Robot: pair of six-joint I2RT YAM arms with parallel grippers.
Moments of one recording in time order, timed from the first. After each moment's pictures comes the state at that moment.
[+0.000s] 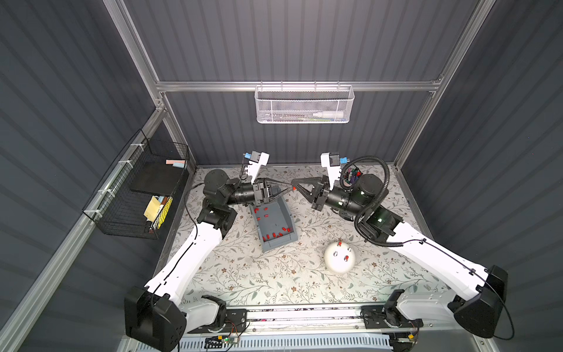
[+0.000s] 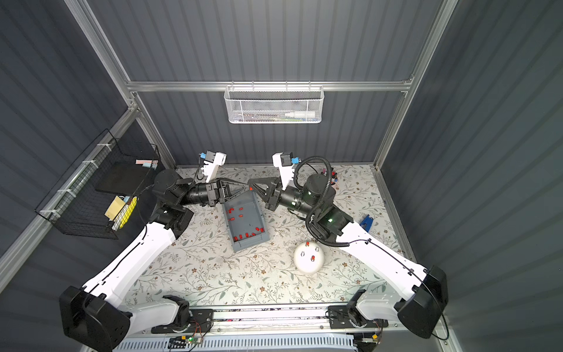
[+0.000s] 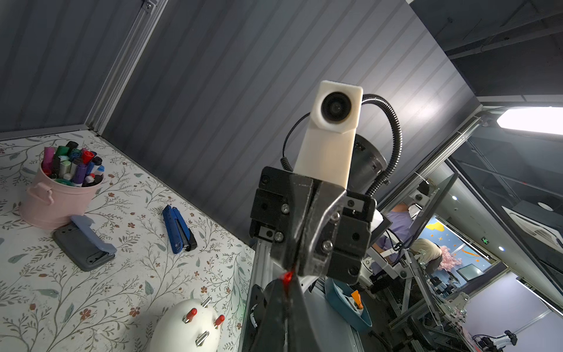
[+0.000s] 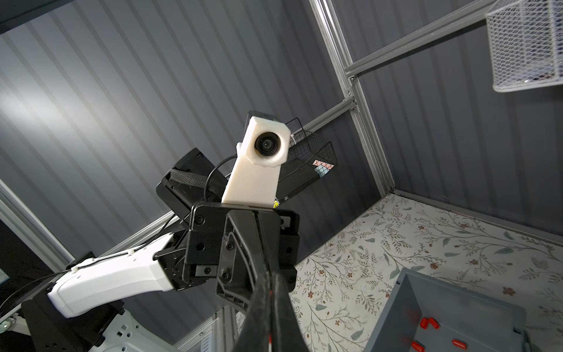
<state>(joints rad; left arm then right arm) -0.32 1.23 1.09 0.43 1.17 -0.93 0.80 1.27 1.17 0.25 -0.46 0.54</state>
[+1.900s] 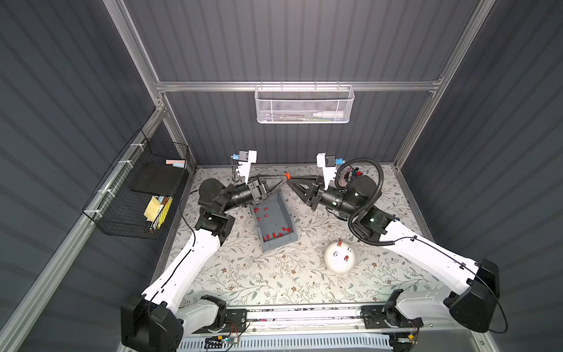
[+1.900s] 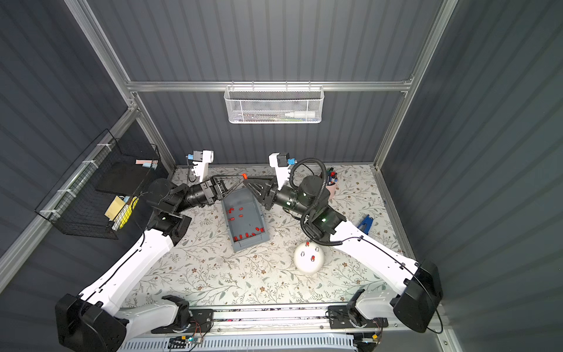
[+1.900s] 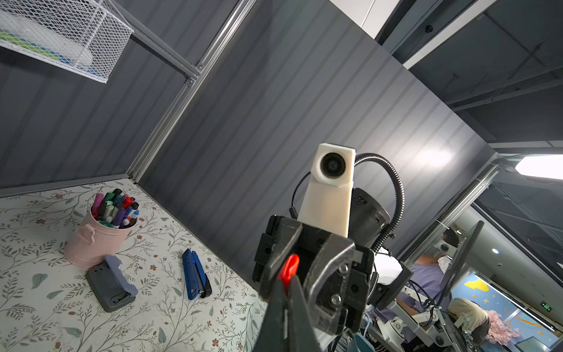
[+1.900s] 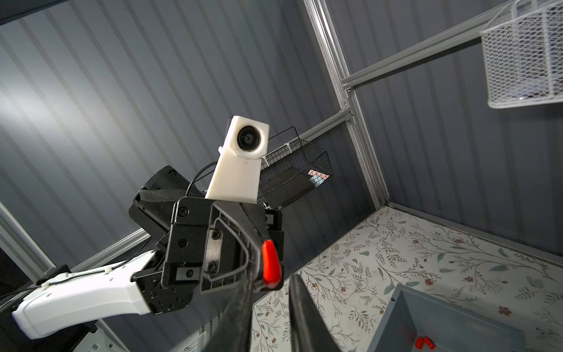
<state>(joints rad) -0.32 1.18 1.01 0.57 0.97 -1.00 0.81 1.32 1.16 0.36 -0.41 0.51</state>
